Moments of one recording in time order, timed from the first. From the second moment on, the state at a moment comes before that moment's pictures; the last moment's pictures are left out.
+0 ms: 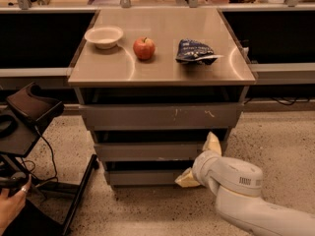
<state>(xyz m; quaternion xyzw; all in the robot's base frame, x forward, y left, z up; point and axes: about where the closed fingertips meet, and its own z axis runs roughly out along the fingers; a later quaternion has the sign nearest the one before) 0.507 -0.127 0.626 -0.42 0.81 -0.11 0.40</state>
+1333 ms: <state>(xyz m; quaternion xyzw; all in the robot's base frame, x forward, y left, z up) 0.560 -0.129 0.560 -0.44 0.79 -0.05 0.43</state>
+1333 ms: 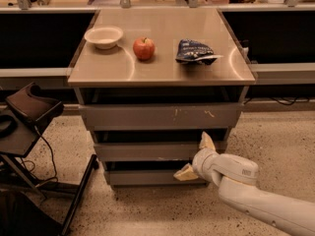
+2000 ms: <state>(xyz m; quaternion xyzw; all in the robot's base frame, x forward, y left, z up) 0.576 -0.131 0.542 -0.45 0.79 -0.05 0.42</state>
